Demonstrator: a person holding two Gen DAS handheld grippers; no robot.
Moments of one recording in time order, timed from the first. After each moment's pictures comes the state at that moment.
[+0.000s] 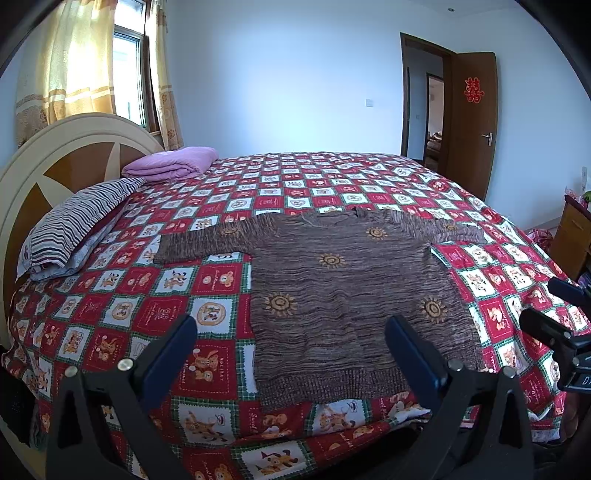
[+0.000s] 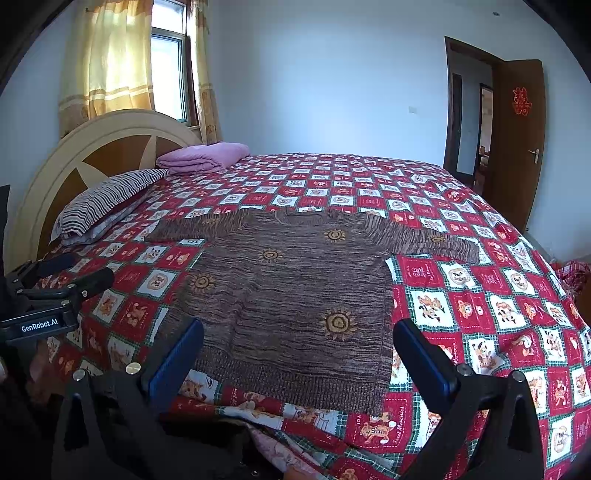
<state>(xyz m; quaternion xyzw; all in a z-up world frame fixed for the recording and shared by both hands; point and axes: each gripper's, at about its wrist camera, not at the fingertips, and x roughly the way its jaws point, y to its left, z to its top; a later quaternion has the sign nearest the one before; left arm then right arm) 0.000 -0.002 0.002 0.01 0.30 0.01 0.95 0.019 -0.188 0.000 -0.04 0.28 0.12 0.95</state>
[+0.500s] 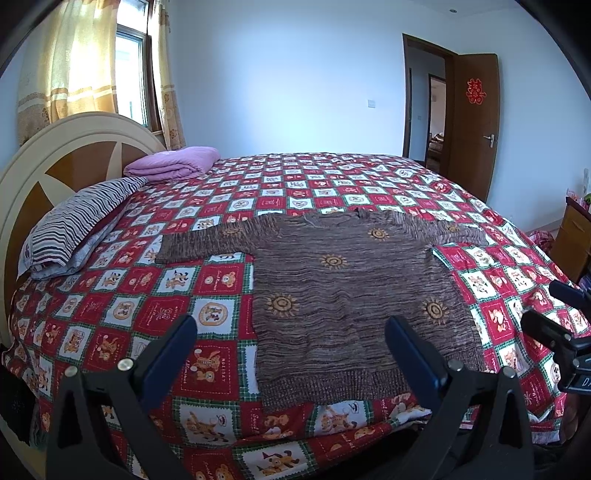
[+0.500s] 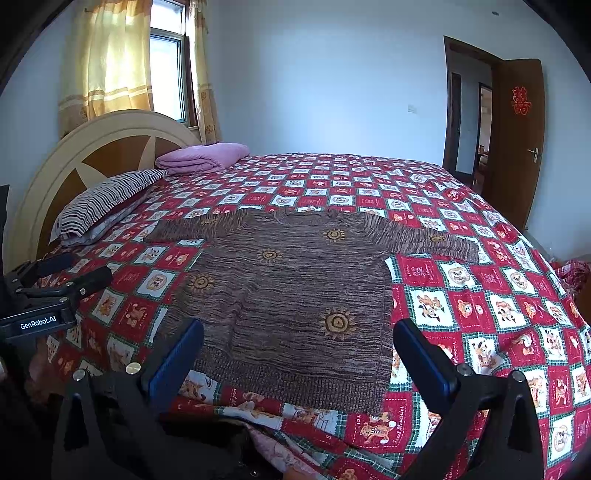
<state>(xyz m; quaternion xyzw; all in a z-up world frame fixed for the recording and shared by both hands) -0.001 -0.001 0.001 0.01 0.30 0.02 0.95 0.020 -0.189 -0.001 -0.03 0.28 0.12 0.95</state>
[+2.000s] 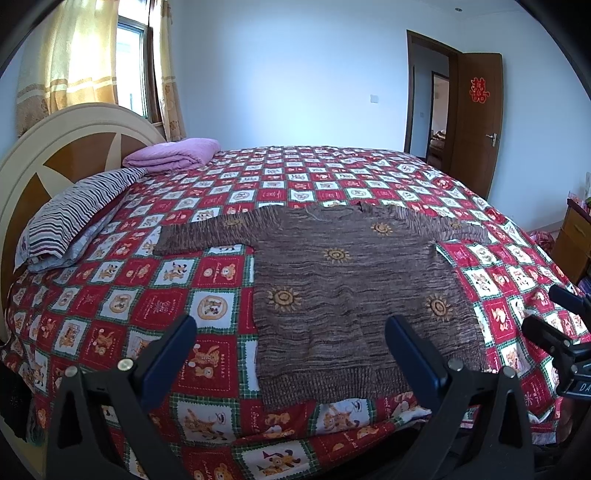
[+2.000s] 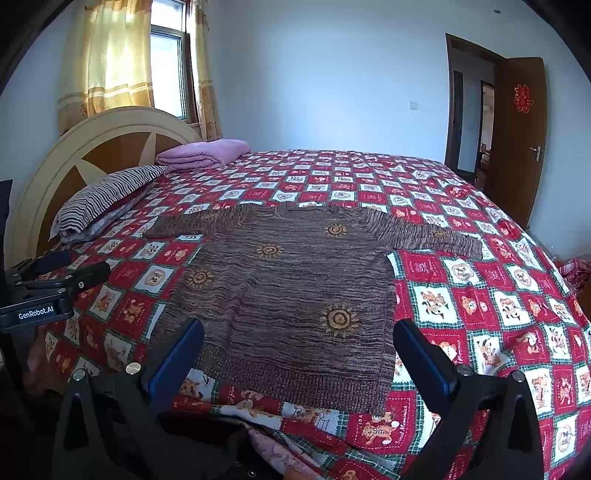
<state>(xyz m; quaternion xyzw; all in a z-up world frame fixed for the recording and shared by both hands) 0.006 0.003 -0.008 0.00 0.31 0.02 0.95 0.027 -0.189 -0.012 -0.03 0.29 0.12 0.95</state>
